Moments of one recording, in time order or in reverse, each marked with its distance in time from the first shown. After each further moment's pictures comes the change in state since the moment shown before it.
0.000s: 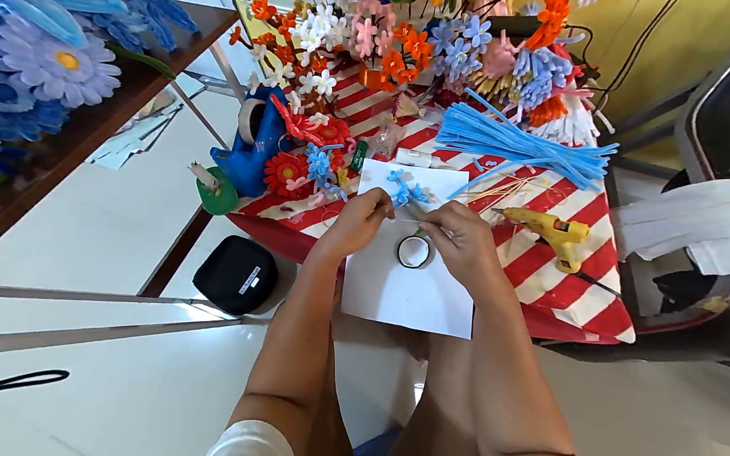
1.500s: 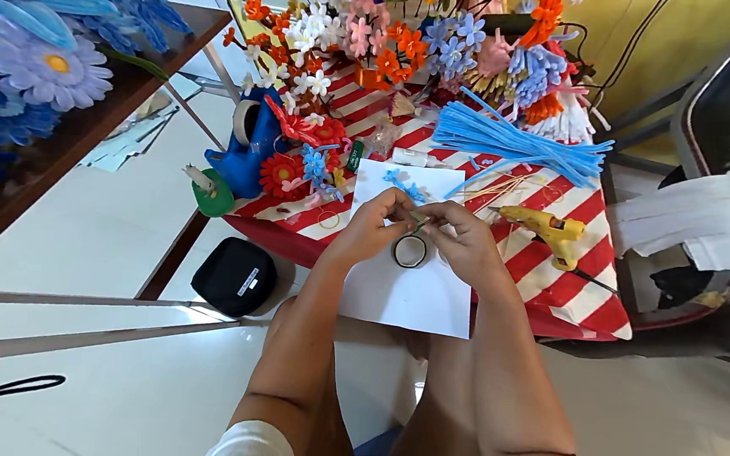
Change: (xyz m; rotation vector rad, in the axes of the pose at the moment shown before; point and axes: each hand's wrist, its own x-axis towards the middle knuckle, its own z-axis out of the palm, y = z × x) left_hand 0.003 0.009 0.022 -0.321 -0.025 0.184; right_hand -0.001 0.001 -0.009 0.315 -0.082 0.136
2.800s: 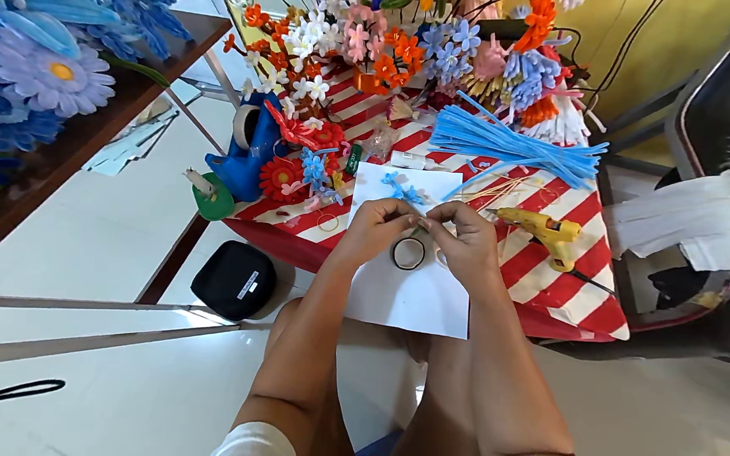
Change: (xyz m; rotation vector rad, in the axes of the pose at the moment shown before) left_hand 0.002 0.002 0.010 -0.123 0.117 -0.059; right_hand 0.000 -0.005 0.009 0.088 0.220 -0.050
